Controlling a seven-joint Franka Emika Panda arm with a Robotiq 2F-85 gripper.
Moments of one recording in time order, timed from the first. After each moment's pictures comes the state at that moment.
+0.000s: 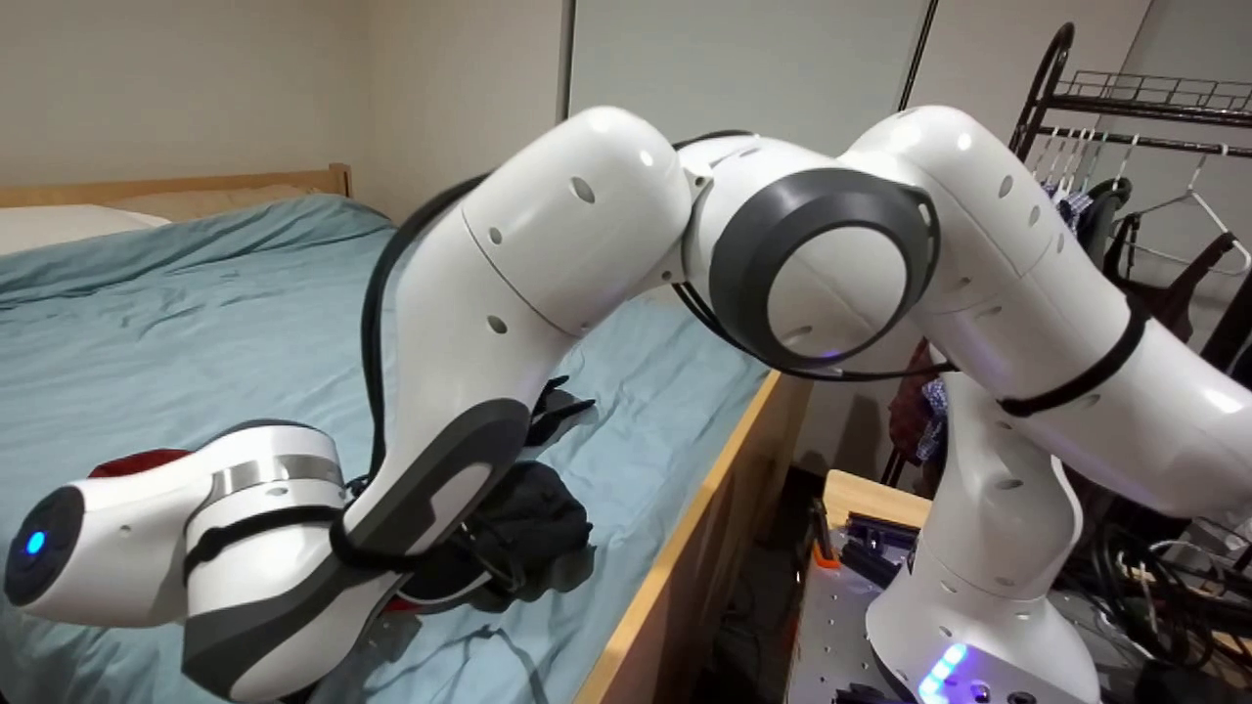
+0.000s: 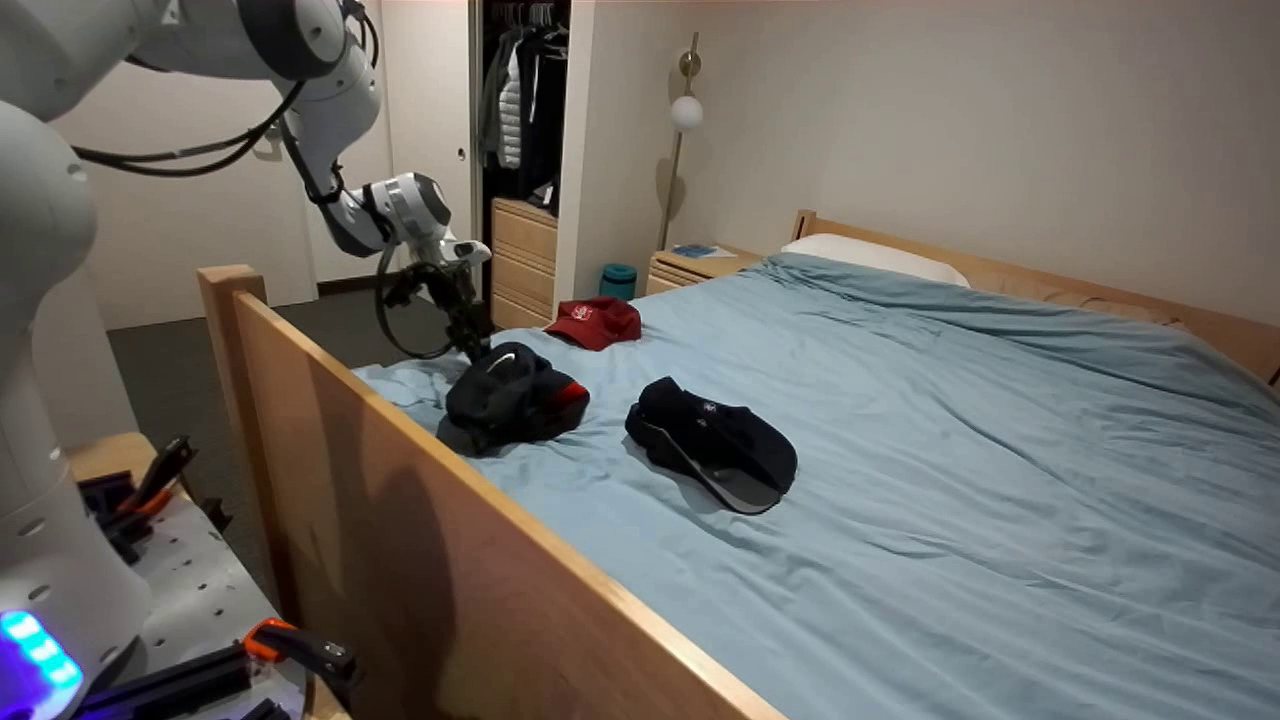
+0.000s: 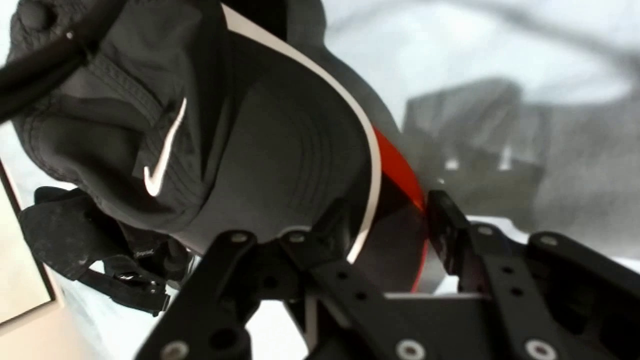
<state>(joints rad) 0.64 0.96 -0.08 -1.41 -0.54 1.88 1.01</state>
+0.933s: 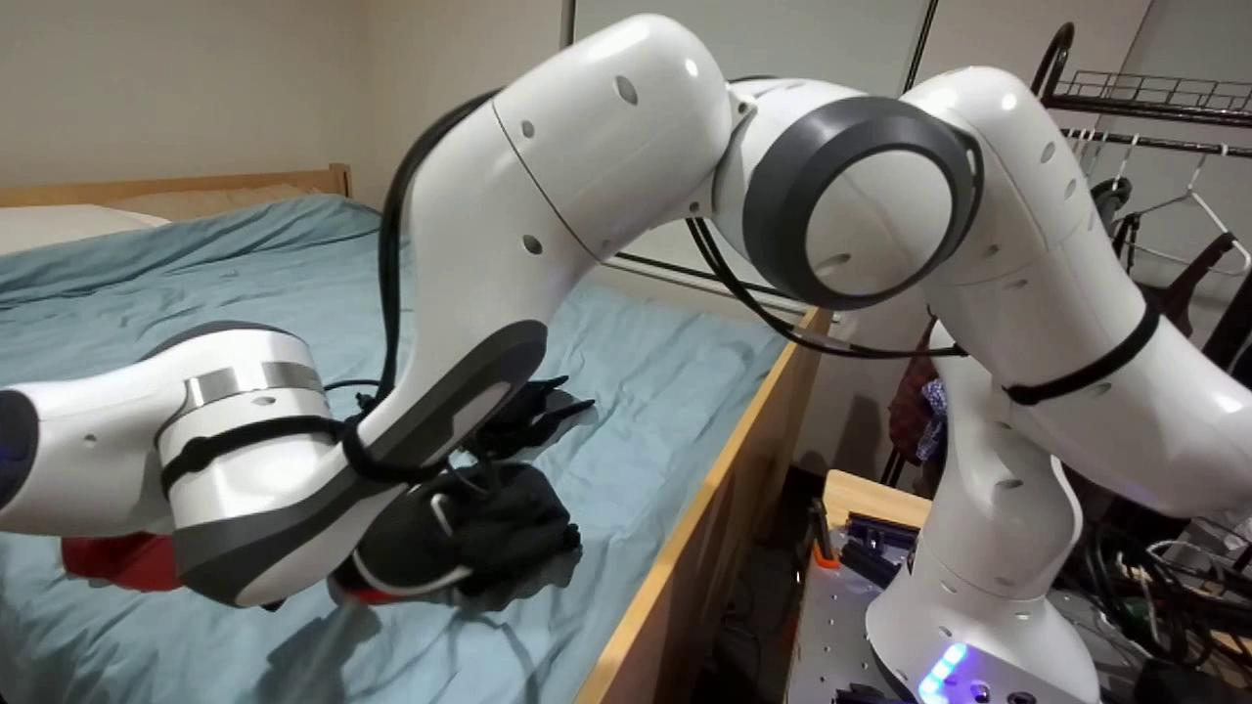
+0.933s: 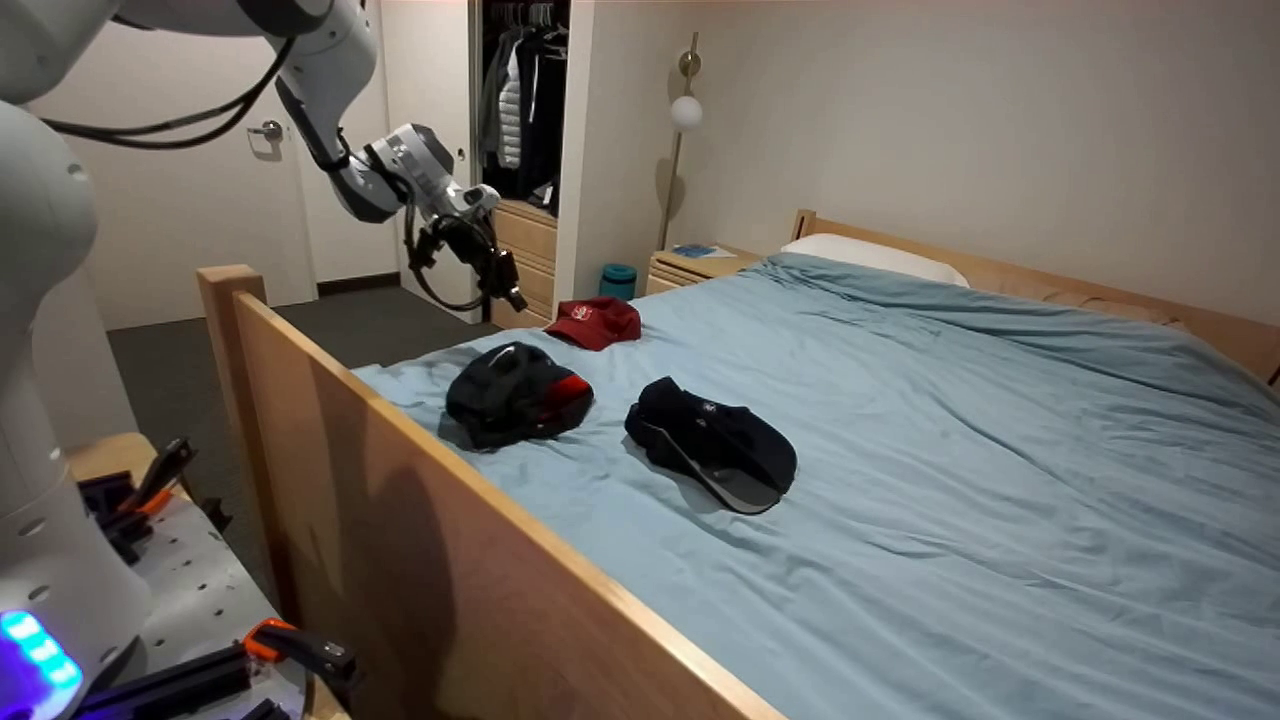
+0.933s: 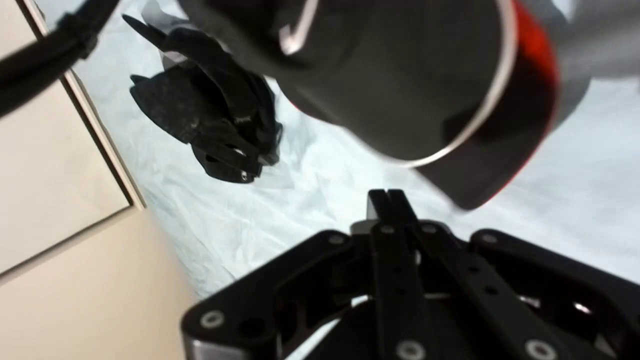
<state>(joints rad) 0.64 0.85 -0.10 -1.41 -0.77 1.86 1.07</state>
